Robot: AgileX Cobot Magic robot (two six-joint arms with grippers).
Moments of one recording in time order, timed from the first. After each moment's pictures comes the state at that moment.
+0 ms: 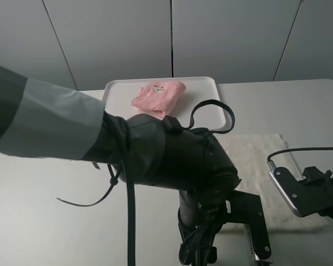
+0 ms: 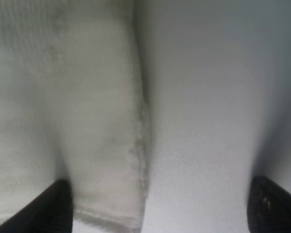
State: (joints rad) left arm -1.19 2.17 -1.35 0.07 0.74 0.40; right arm 0.19 1.57 -0.41 -0.11 0.67 -1.40
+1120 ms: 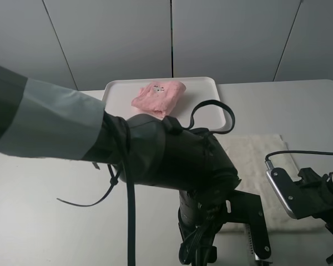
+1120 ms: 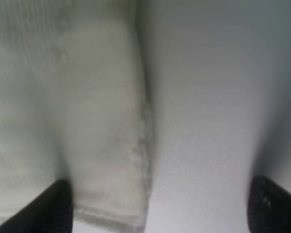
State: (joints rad) left arm -1.19 2.17 -1.35 0.08 0.74 0.40; right arm 0.19 1.60 -0.36 -0.08 0.52 -1.42
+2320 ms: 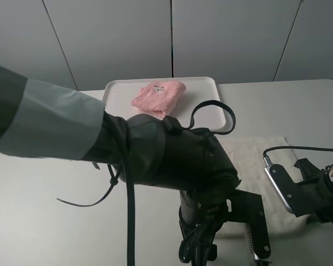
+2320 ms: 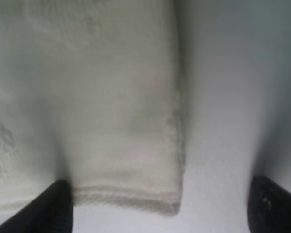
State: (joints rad) left arm -1.19 2.17 -1.35 0.10 0.73 0.41; right arm 0.19 1.60 -0.35 -0.20 0.42 -1.37
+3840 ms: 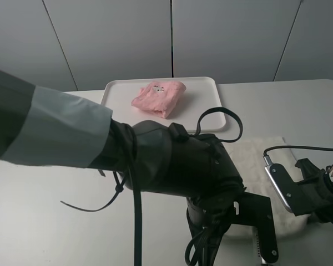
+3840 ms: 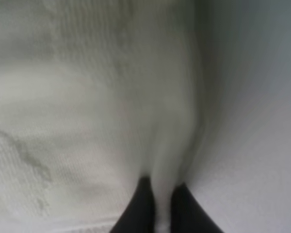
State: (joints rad) left arm -1.21 2.18 -1.36 0.12 0.66 0.38; right arm 0.19 1.60 -0.35 -0.20 0.42 -1.35
